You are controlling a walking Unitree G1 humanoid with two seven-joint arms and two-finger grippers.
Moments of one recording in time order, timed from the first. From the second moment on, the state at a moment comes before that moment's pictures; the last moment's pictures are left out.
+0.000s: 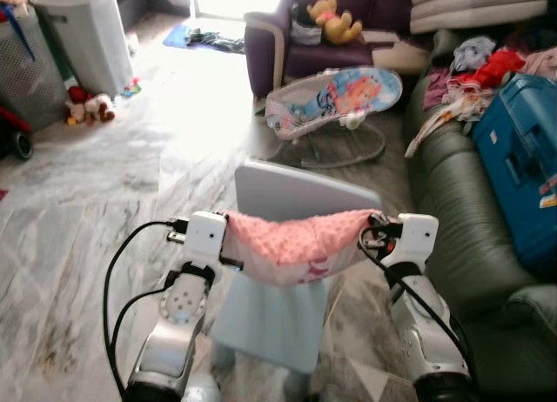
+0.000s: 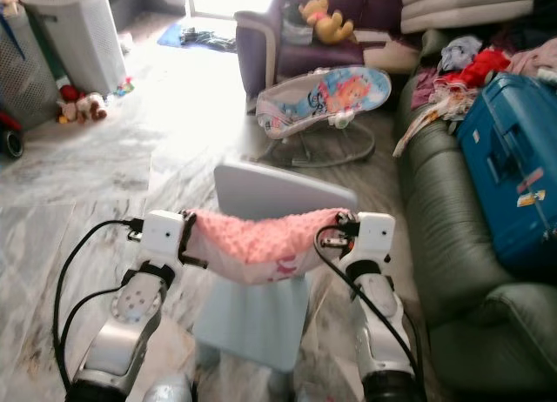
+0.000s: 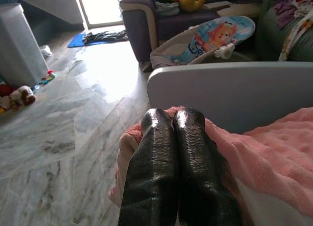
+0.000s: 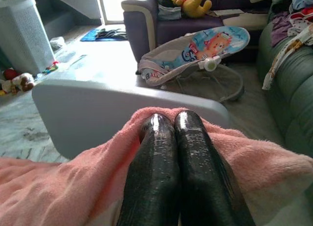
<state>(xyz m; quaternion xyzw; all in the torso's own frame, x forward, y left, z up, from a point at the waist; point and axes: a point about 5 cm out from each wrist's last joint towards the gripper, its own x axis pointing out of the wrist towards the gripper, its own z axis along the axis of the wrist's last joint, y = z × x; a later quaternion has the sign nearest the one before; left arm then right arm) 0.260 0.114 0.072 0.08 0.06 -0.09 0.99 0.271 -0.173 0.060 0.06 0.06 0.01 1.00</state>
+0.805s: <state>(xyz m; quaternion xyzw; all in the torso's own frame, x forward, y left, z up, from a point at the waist) 0.265 0.118 0.072 0.07 0.07 -0.08 0.99 0.270 -0.178 0.051 0.06 0.08 -0.01 0.99</state>
